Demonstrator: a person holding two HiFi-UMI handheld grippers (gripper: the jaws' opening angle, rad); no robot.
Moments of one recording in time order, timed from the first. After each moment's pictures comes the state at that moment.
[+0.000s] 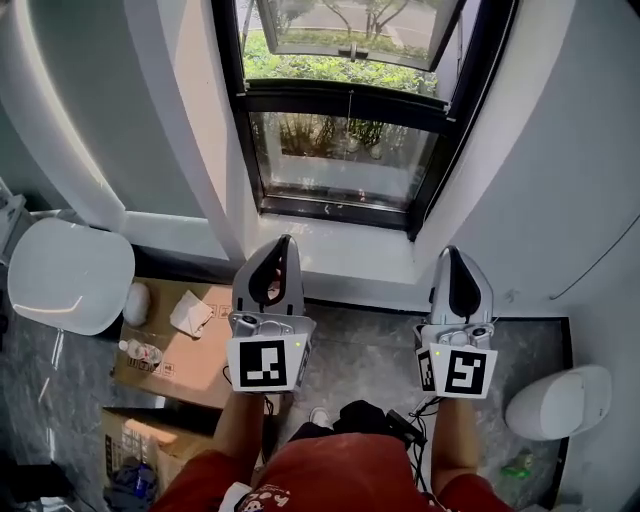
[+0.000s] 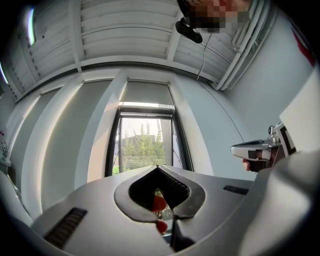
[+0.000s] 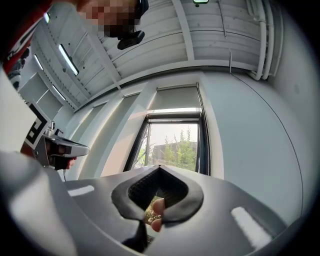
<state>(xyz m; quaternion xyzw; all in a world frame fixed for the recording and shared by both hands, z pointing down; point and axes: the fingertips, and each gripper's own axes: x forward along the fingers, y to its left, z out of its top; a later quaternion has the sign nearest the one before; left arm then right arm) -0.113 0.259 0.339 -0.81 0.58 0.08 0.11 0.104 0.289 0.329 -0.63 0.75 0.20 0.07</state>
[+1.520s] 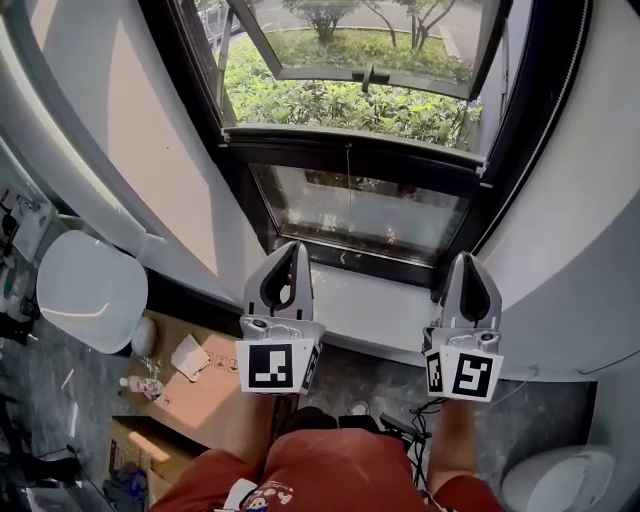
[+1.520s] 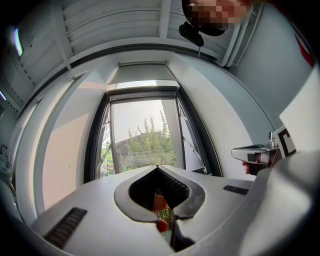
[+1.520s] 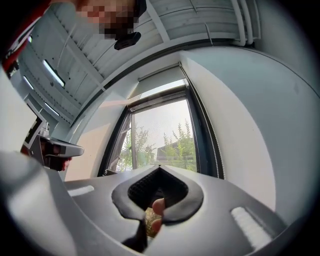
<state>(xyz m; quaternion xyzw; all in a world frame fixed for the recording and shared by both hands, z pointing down) -0.005 0.001 0.337 -0.77 0.62 0.04 0.12 0.227 -0.003 0.349 -0.61 0.77 0.14 0.13</state>
